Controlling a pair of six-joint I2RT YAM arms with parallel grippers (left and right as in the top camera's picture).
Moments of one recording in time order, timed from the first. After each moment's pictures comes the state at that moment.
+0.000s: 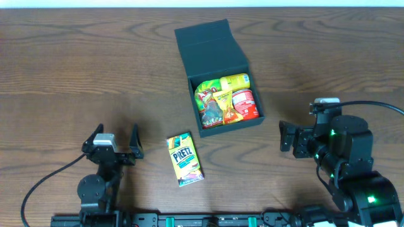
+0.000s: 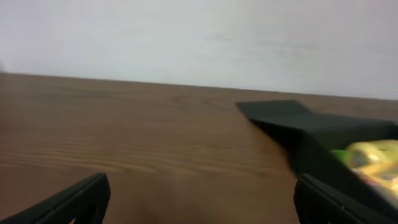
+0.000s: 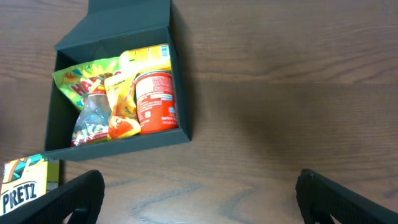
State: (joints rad) left arm 0.01 0.01 0.03 -0.11 0.12 -0.12; right arm 0.17 0.73 0.89 -0.89 0.00 0.17
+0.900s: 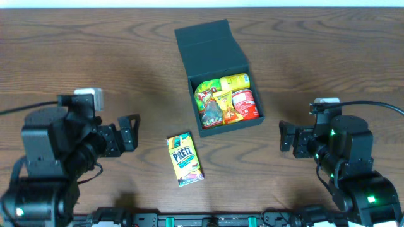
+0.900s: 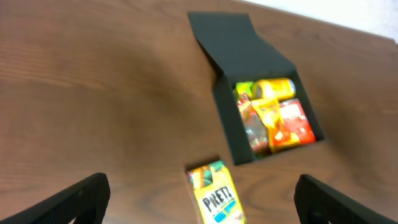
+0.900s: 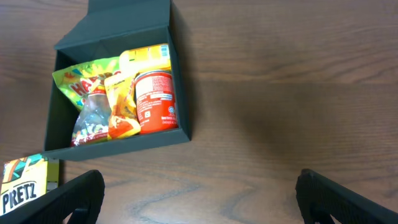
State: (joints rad) left arm -0.04 0.87 1.29 -1.19 0.28 -0.20; right arm 0.17 0.73 0.89 -0.89 0.00 0.17
